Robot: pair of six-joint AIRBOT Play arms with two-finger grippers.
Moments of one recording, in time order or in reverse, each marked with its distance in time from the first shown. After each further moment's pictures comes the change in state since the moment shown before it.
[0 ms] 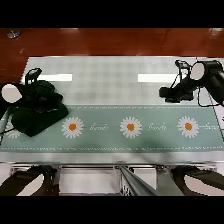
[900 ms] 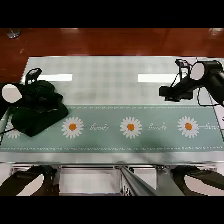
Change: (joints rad) left arm 0.000 -0.003 0.000 -0.007 0.003 0.001; right arm 0.000 -0.002 0.000 -0.005 -0.044 0.003
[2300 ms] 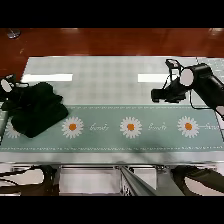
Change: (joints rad) left arm 0.436 -0.495 0.156 0.224 0.180 0.006; right arm 0.132 0.038 -0.032 -0.050 -0.040 0.056
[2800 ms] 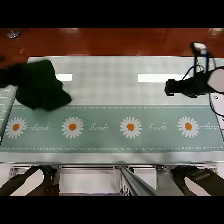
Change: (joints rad) left arm -0.053 0.457 0.141 -0.575 0.003 0.207; right arm 0.000 0.307 0.000 -0.101 0.006 0.061
